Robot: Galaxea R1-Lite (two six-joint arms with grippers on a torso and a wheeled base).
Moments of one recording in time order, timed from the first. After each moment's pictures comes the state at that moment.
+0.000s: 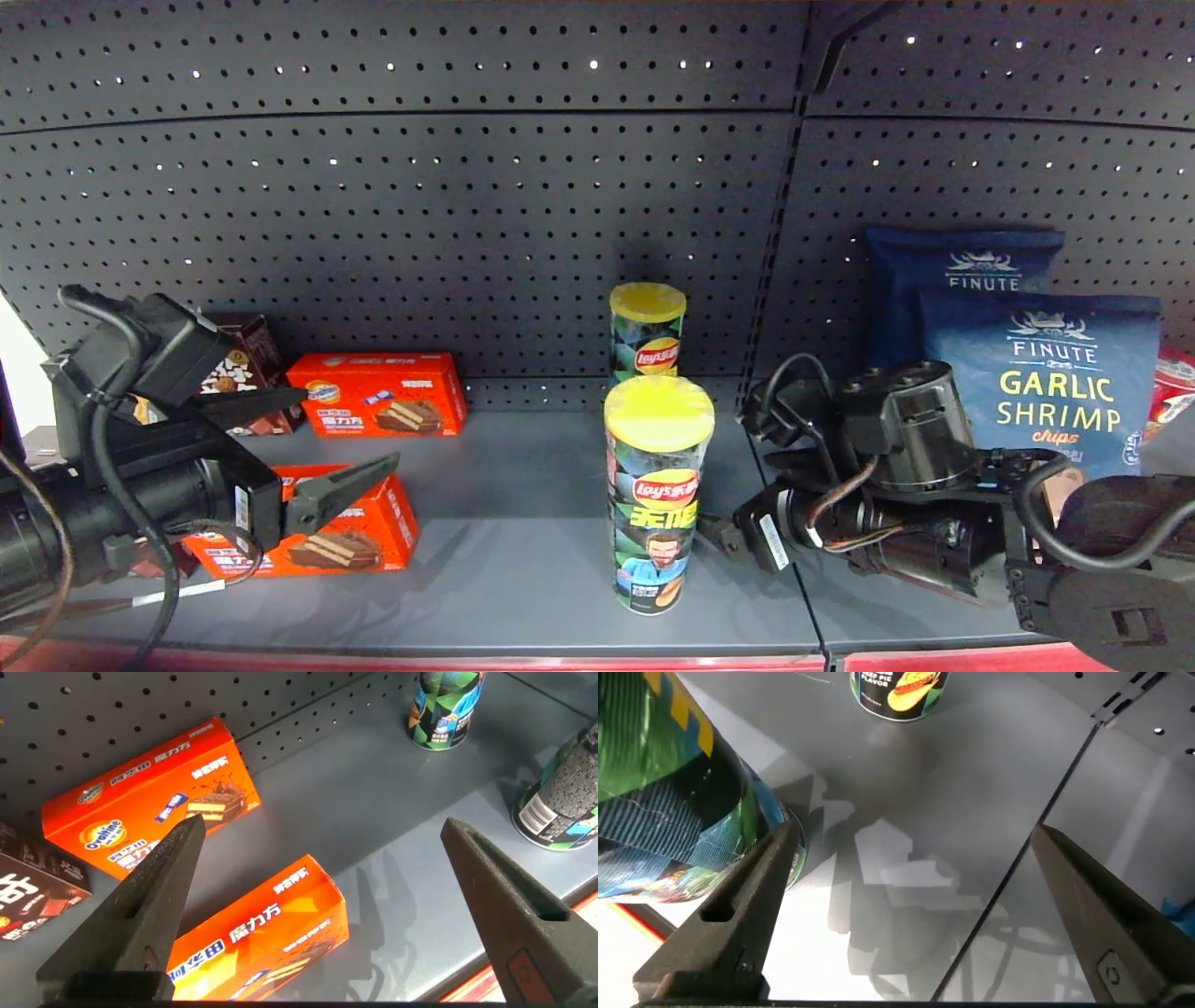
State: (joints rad) left arm -0.16 1.27 -0.55 -0.41 -0.27 0.23; right arm 0.73 1.73 -0.81 -0.41 -0.17 -0.06
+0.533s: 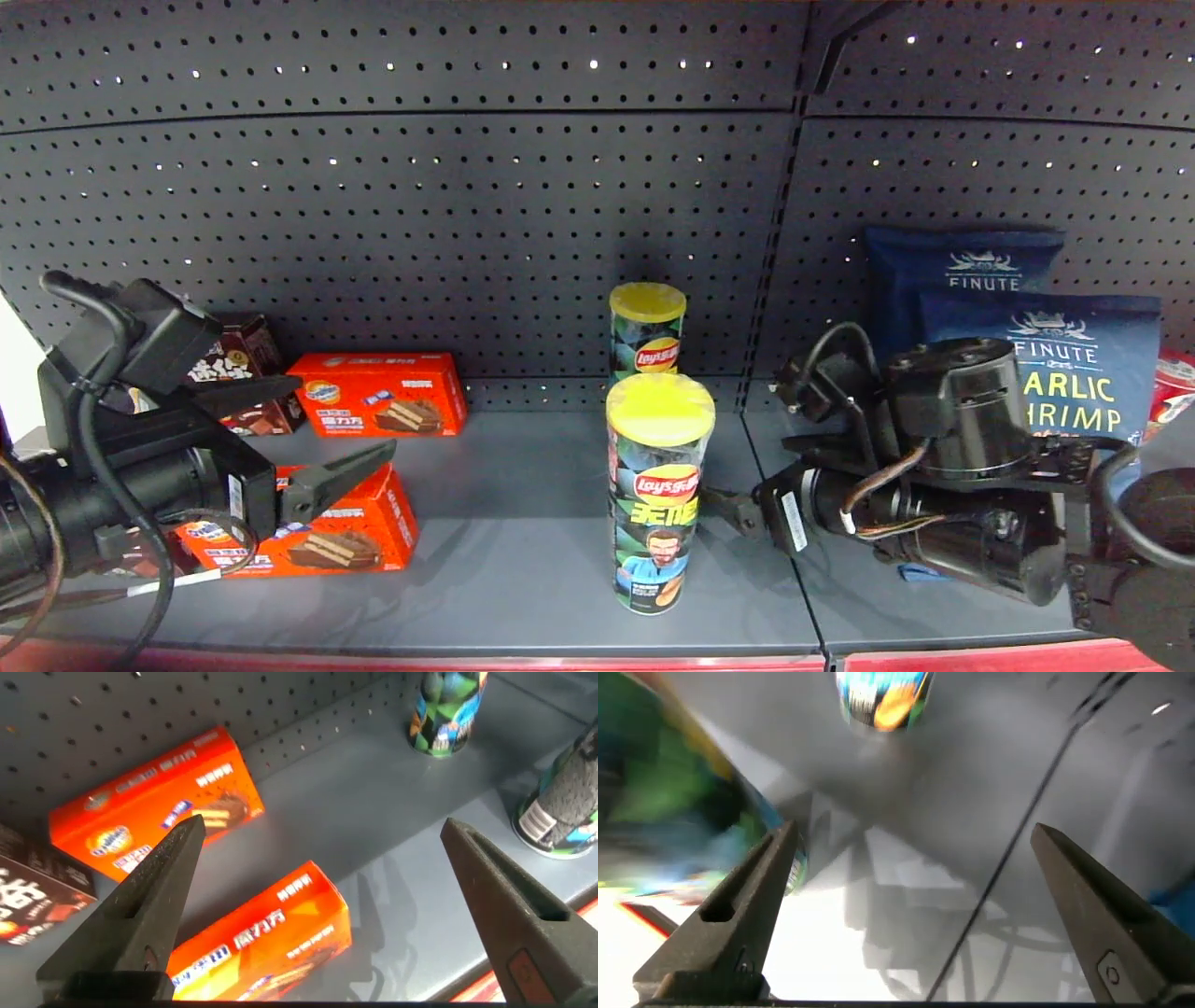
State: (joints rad) left arm -0.16 1.26 -0.57 -0.42 -0.26 0.23; right arm 0.72 1.64 -0.80 -0.41 -0.19 0.01
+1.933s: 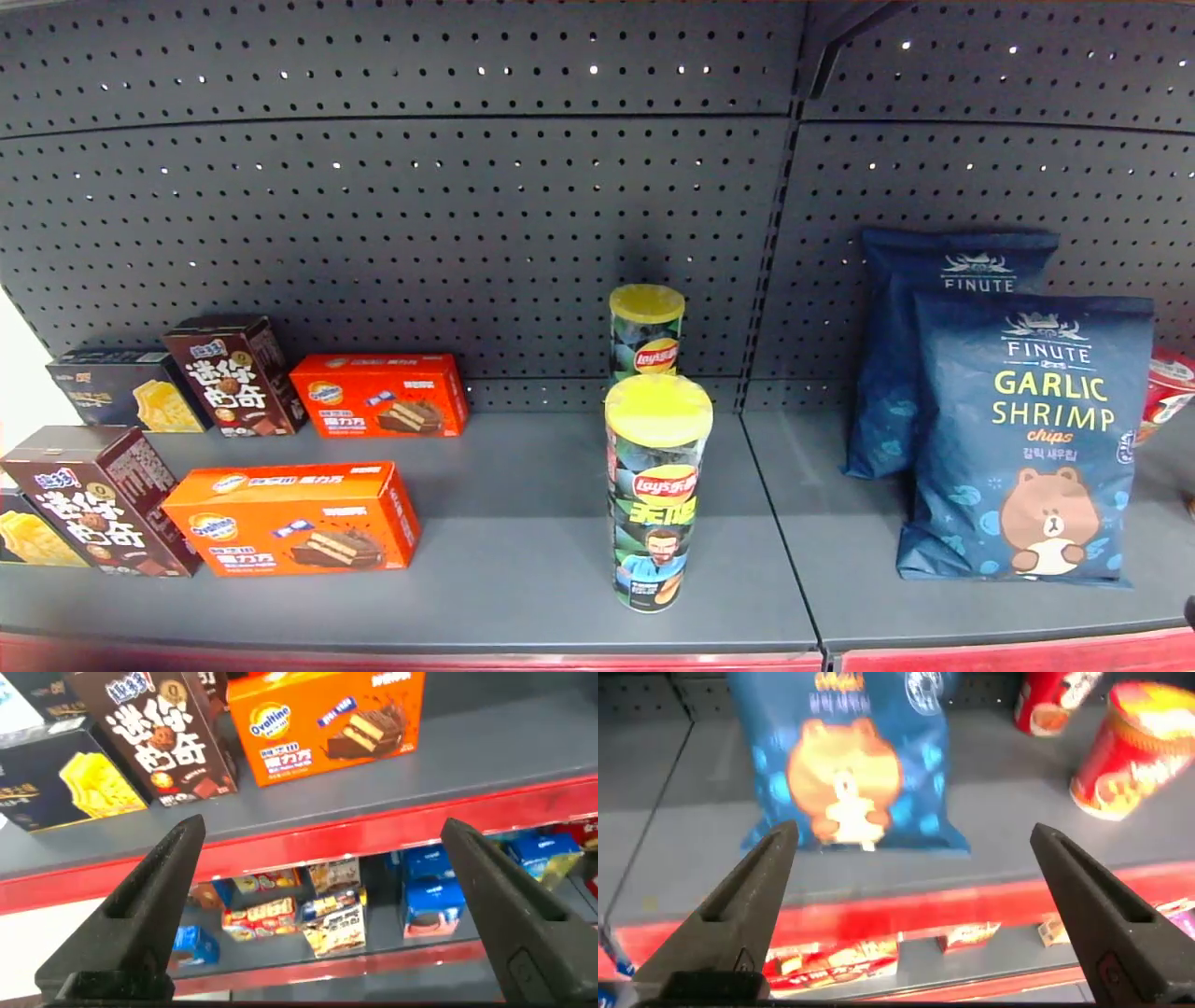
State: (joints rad) left arm -0.10 0.12 -0.18 0.20 0.07 0.15; right arm 0.31 0.52 -0.09 -0.32 -0.45 0.02
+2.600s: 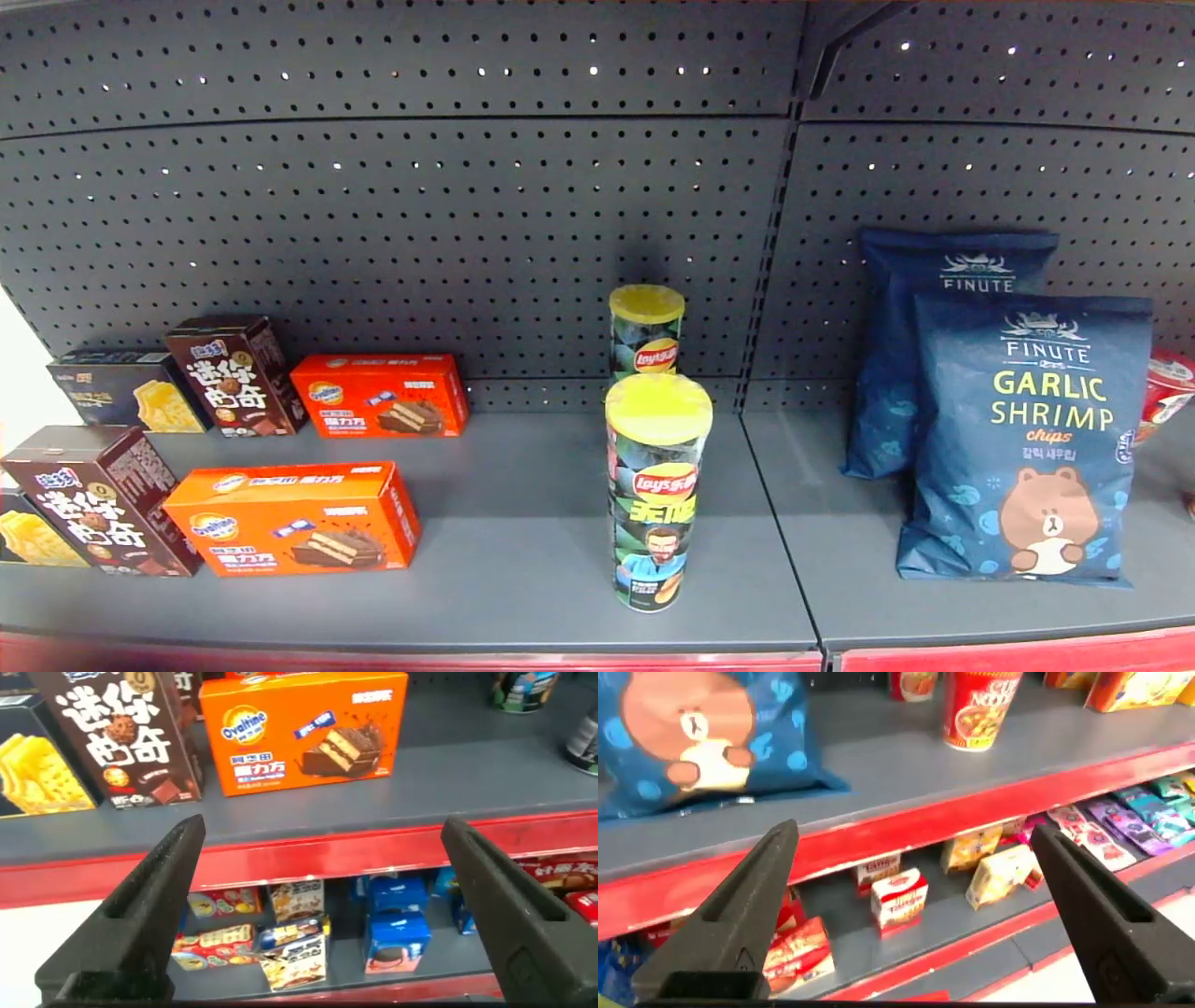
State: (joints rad) left arm -0.10 0.09 -0.02 -0.01 0.02 0.01; right arm 0.29 0.06 -0.04 0.02 -0.69 -0.01
